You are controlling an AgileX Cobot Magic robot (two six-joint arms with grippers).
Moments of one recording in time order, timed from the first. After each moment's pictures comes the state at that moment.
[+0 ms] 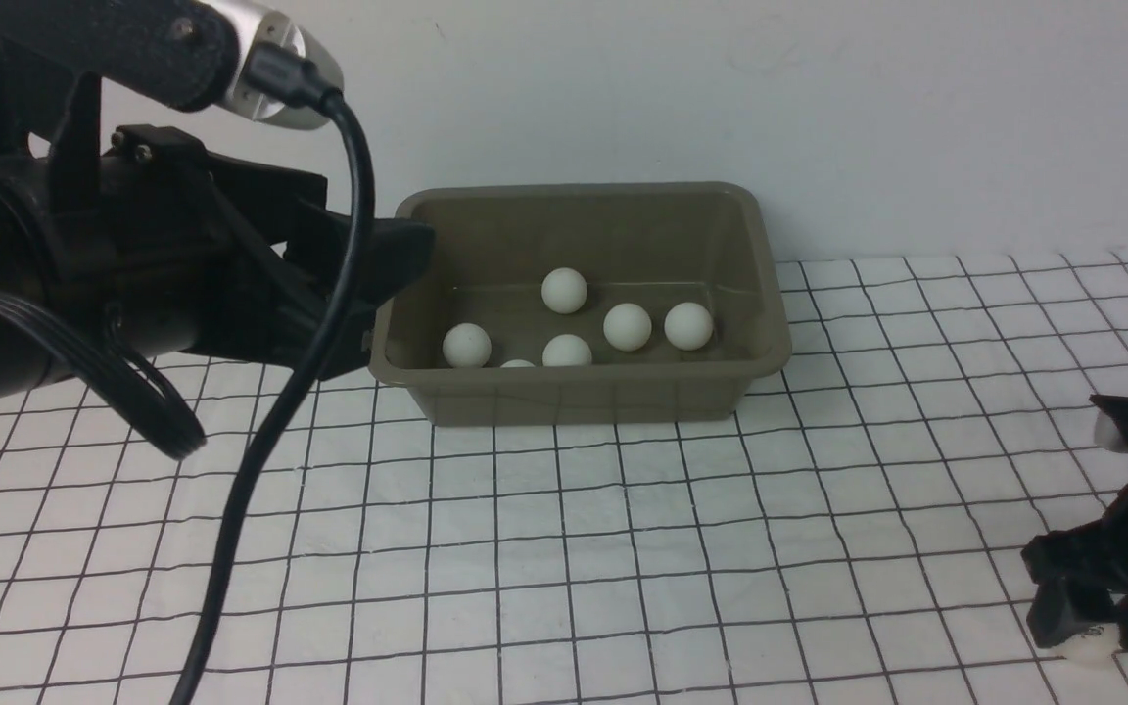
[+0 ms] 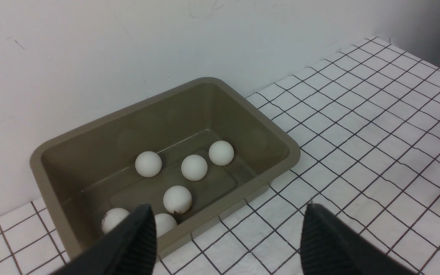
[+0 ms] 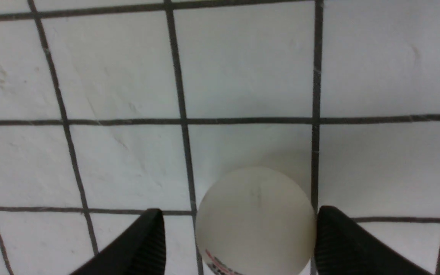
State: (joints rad) right arm -0.07 1.70 -0.87 0.22 0.90 -0.23; left arm -0.43 1.03 -0.94 -0.46 0.39 0.44
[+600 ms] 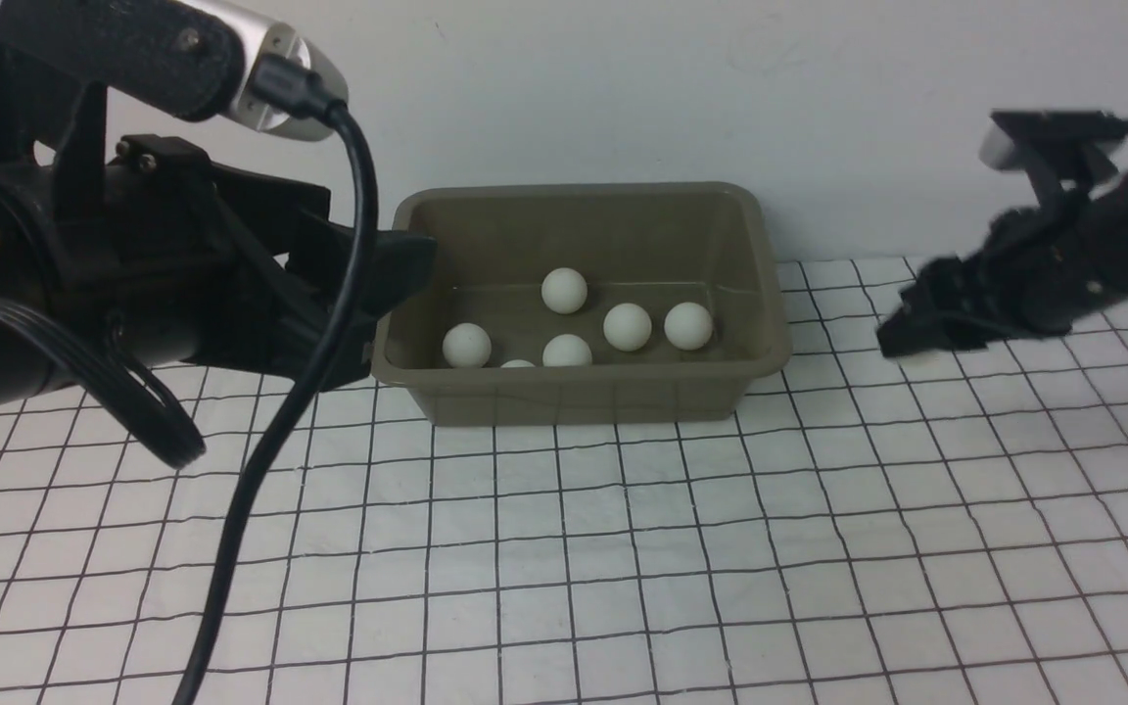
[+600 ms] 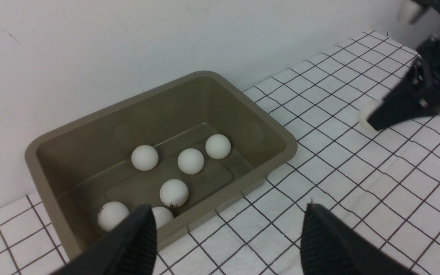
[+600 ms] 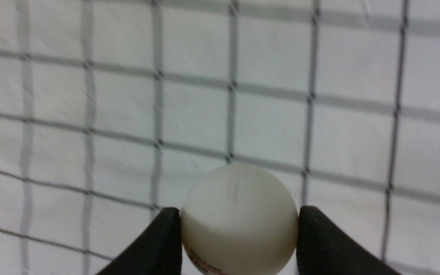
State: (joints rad) right arm 0.11 1.68 -1.31 0.49 0.89 -0.48; left arm -0.43 1.03 -0.94 -0.46 0.42 0.44
